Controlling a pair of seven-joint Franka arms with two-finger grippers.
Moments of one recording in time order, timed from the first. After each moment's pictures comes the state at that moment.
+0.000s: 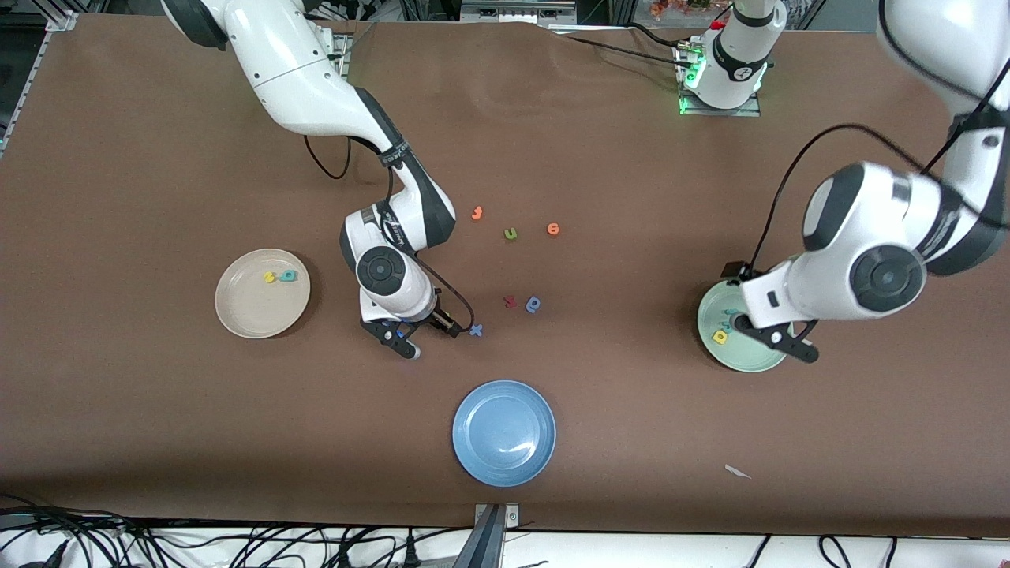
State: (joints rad) left arm 0.17 0.45 -0.43 -1.47 0.21 1.61 0.13; right arm 0.59 0.86 -0.07 -1.44 0.16 2.29 1.03
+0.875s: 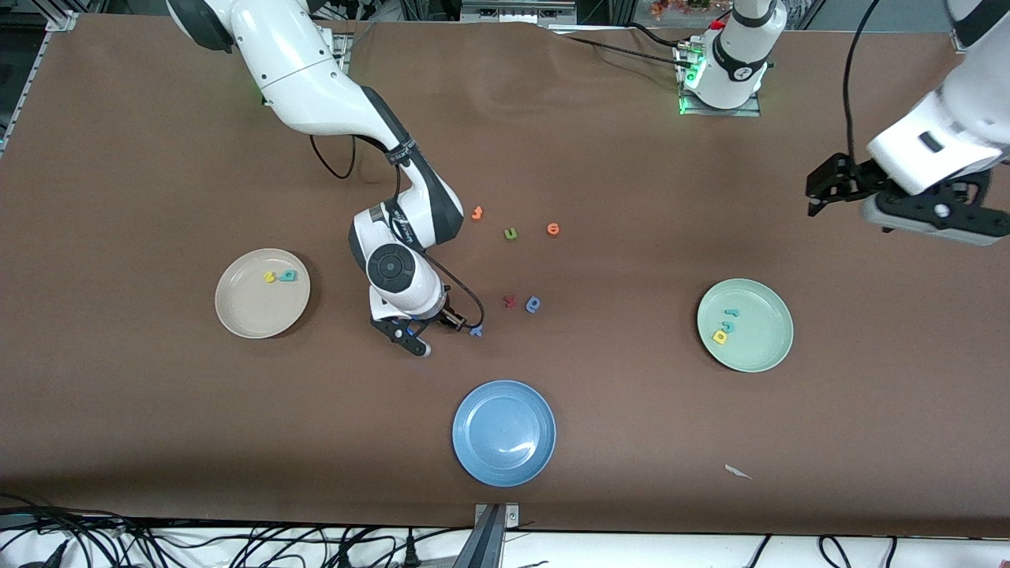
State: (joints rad) left arm -0.08 0.07 -0.07 -1.55 0.04 1.60 0.10; right arm 0.59 0.87 -0.05 -1.42 0.16 2.29 1.04
